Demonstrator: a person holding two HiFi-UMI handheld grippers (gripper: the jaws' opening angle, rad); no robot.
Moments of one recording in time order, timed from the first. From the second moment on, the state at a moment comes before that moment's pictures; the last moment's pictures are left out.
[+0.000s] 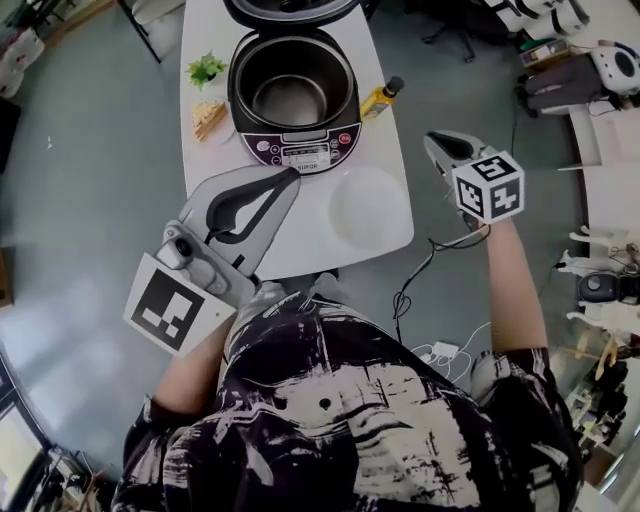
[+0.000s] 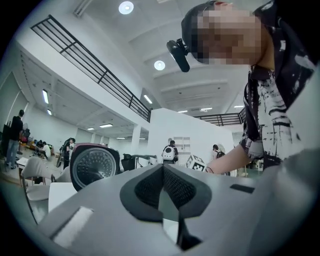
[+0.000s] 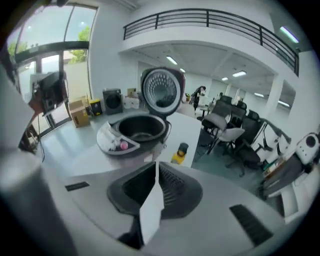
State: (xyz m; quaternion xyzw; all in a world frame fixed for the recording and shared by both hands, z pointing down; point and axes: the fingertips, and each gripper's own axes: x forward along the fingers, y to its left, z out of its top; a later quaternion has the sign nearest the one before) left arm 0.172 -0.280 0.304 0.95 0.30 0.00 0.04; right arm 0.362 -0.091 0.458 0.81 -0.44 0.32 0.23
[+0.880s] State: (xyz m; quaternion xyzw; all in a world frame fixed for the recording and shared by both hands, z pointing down) left arm 0.185 -0.212 0.318 0.95 0.31 0.04 0.00; right arm 0.295 0.026 0.746 0.73 -0.30 0.60 0.14
